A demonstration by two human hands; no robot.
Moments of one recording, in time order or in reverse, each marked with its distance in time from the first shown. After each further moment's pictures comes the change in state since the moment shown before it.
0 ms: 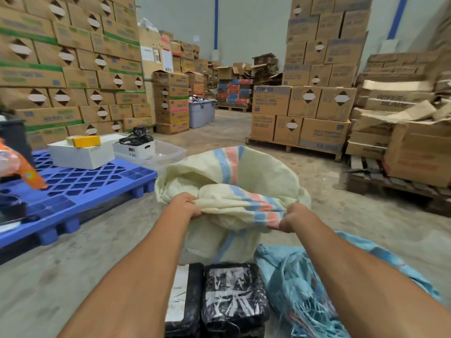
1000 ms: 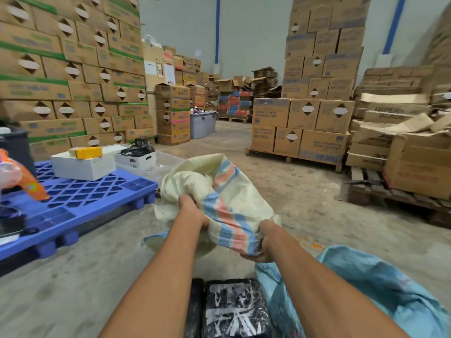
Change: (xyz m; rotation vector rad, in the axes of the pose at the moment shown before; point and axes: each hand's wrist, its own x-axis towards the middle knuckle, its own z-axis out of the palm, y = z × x) left_hand -0.051 -0.006 0.026 -0.091 -0.204 -0.009; right_hand 0.020 0.042 0.041 -0.361 -0.038 -0.016
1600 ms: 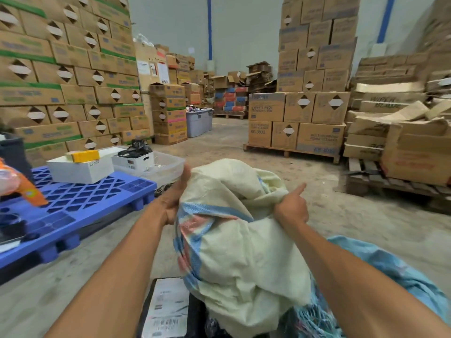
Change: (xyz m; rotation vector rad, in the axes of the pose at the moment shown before) left_hand -0.026 0.040 -0.025 0.495 -0.626 -0.061; right_hand 0.023 -0.037 -0.041 -0.623 0.719 -0.620
